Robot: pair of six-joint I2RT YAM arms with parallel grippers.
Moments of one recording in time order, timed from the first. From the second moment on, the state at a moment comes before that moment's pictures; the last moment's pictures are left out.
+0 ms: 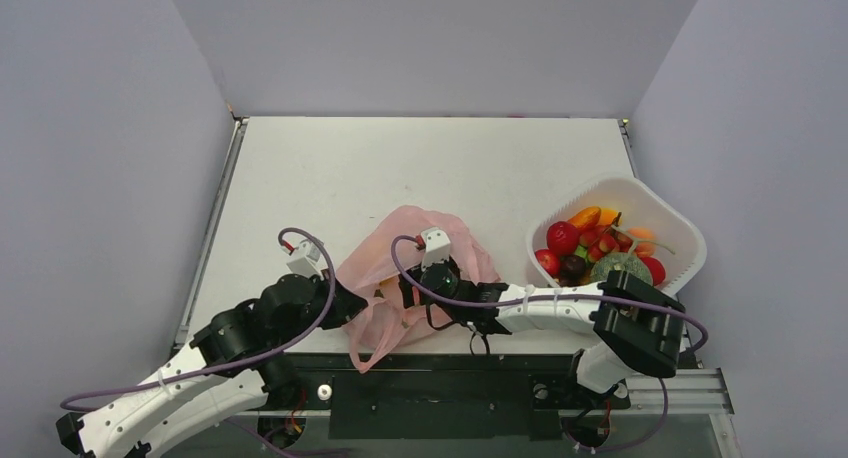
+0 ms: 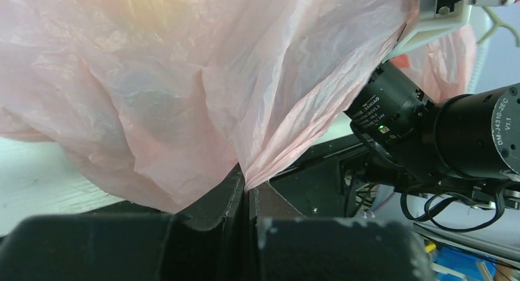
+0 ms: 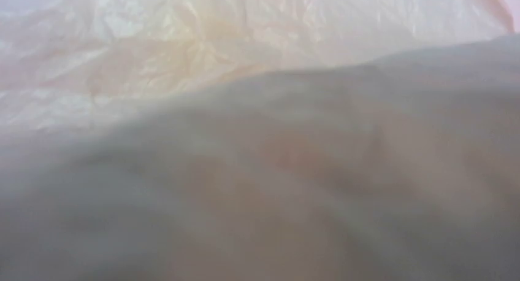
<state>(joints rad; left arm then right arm) -0.95 0.48 0.63 -0.70 -0.21 -1.03 1.14 1.49 0.71 0.19 0.47 0.48</state>
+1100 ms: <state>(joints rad) -0.94 0.68 0.71 -0.80 -0.29 -0.97 1.12 1.68 0.72 0.50 0.14 0.51</state>
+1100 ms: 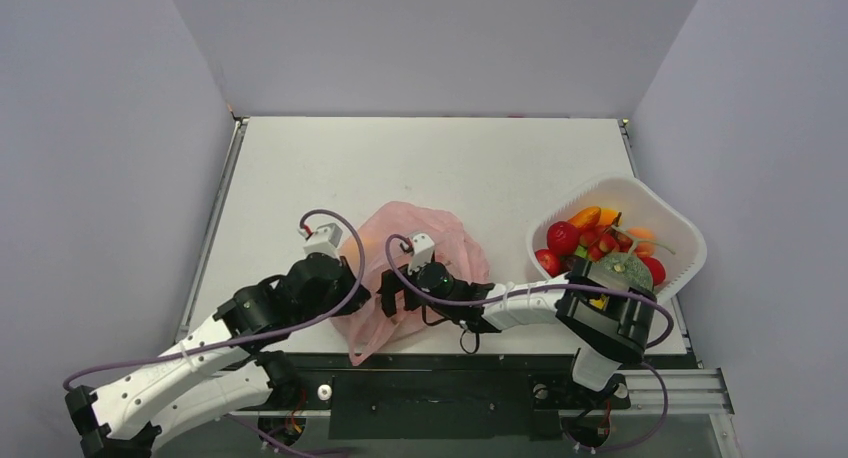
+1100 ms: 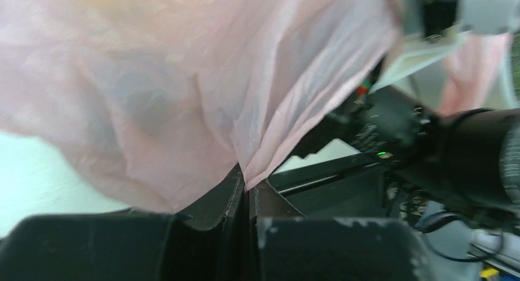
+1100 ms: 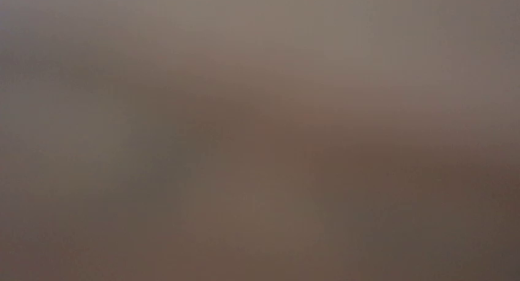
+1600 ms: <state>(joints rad) -0.98 1.13 1.08 -0.48 -0.05 -0.81 0.95 1.44 0.56 0.47 0.32 0.57</state>
